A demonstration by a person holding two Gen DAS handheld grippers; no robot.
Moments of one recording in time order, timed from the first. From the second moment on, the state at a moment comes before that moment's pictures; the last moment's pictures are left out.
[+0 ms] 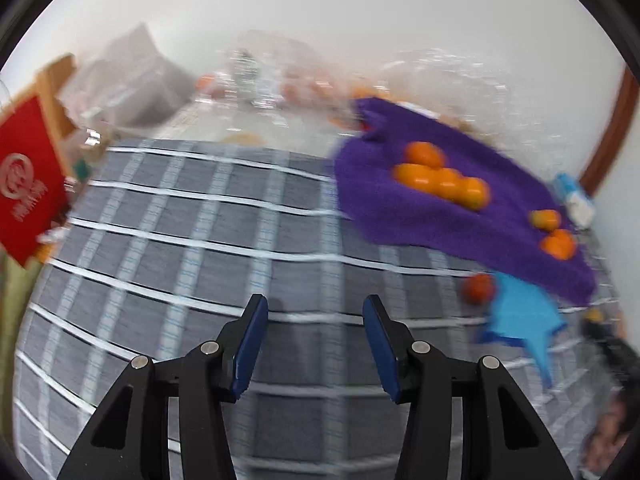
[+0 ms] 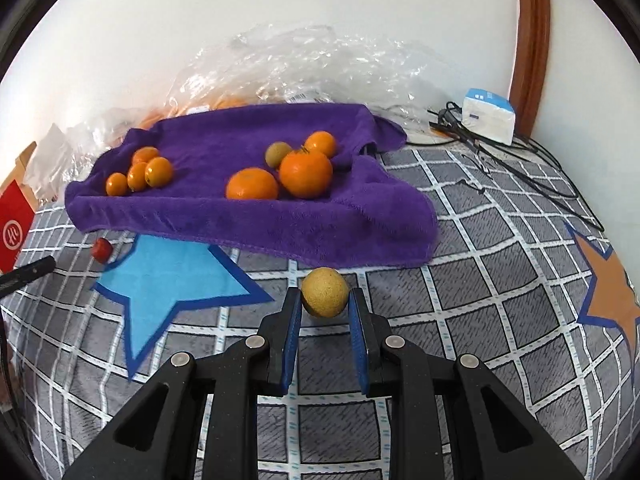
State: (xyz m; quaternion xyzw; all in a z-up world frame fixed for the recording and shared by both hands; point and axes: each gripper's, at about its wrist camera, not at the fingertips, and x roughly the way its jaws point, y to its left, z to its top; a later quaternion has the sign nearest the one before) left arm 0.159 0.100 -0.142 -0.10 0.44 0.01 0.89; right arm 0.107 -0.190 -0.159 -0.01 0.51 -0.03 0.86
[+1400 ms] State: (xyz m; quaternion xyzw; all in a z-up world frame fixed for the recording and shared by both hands) left arm 0.179 0.014 -0.149 -0.09 0.41 -0.07 0.90; right arm 0.112 -0.198 -0.168 0.01 0.52 -0.03 0.85
